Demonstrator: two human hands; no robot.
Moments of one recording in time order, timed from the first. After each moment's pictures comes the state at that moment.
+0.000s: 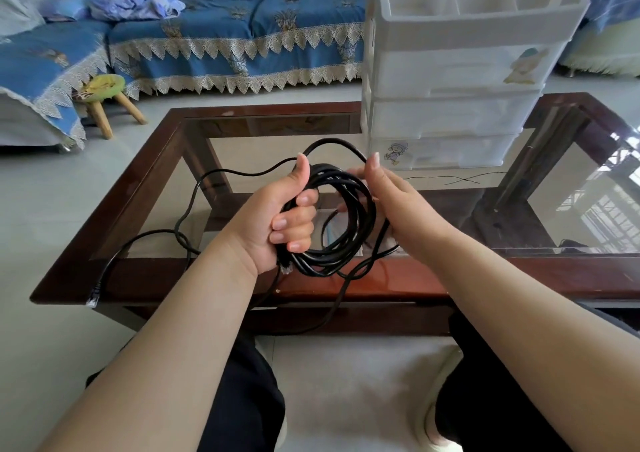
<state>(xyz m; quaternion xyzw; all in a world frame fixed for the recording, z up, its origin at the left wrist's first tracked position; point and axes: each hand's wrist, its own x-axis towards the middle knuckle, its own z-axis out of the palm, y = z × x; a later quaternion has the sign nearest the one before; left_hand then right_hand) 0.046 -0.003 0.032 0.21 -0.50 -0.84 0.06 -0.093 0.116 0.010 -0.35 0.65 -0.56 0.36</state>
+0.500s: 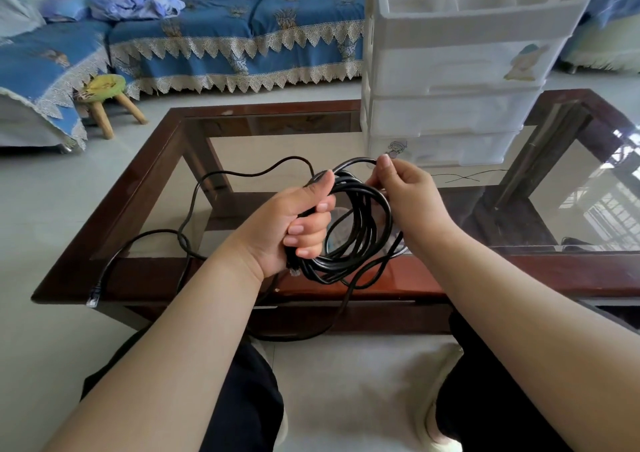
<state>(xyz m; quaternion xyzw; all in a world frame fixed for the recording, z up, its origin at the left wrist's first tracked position) 0.043 0.005 0.025 0.16 -0.55 -0.82 0.02 -0.106 0.106 -0.005 -0.29 0.71 -0.62 0.18</state>
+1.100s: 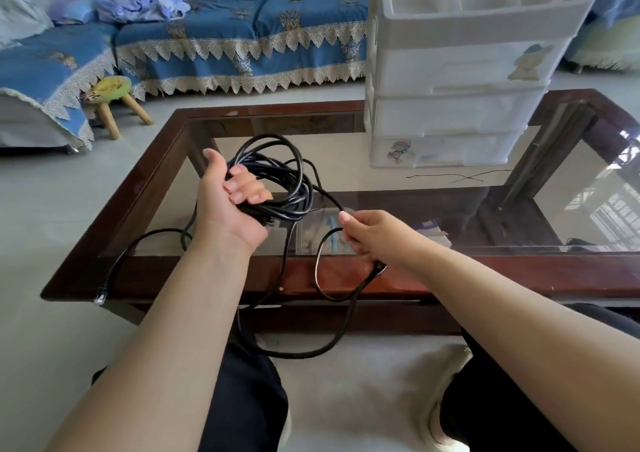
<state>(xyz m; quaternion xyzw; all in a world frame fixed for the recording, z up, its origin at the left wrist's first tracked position) 0.052 -0.026 0.029 0.24 -0.19 -0.87 0.39 -0.087 0.106 -0.030 -0.36 0.73 -0.42 0.40</state>
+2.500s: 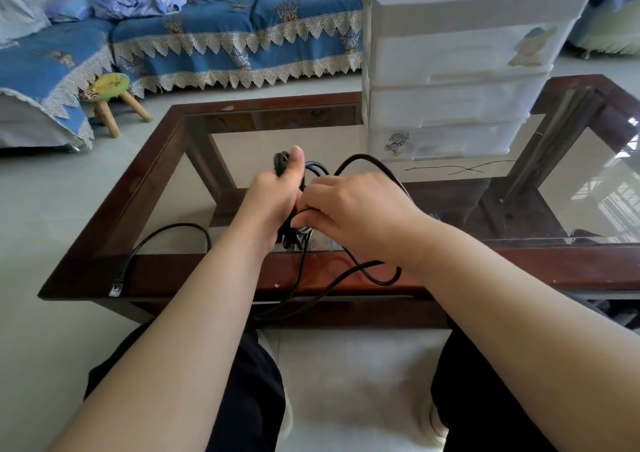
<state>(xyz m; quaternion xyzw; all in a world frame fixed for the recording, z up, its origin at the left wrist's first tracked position) 0.016 -0.003 0.017 0.45 -0.69 -0.53 0.21 -0.071 0.101 0.021 -0.72 0.64 -0.24 -0.12</state>
